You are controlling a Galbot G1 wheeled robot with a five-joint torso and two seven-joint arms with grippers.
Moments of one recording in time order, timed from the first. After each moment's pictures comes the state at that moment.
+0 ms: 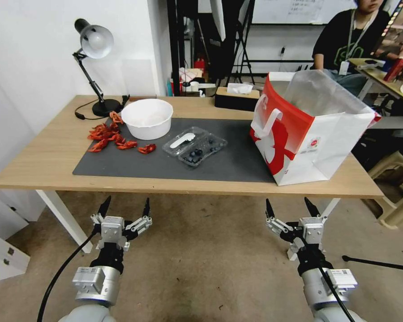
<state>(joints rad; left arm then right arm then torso) 1.80 -1.50 -0.55 -2.30 0.00 0.00 0.00 -1.80 1.50 0.55 2.30 0.00 0.00 0.00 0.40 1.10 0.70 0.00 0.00</state>
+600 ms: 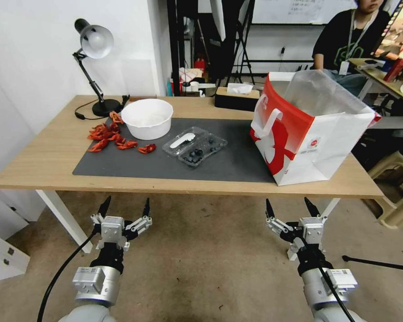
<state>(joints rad) 1.80 -1.50 -0.55 -2.30 0.00 0.00 0.00 -1.80 1.50 0.55 2.30 0.00 0.00 0.00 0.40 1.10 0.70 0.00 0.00</state>
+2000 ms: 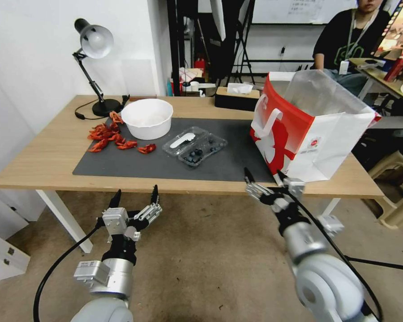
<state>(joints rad) 1.75 -1.61 -0.48 -2.32 -0.16 0.00 0.01 -1.32 1.19 0.26 2.21 0.56 -0.27 0.32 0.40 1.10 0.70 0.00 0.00</state>
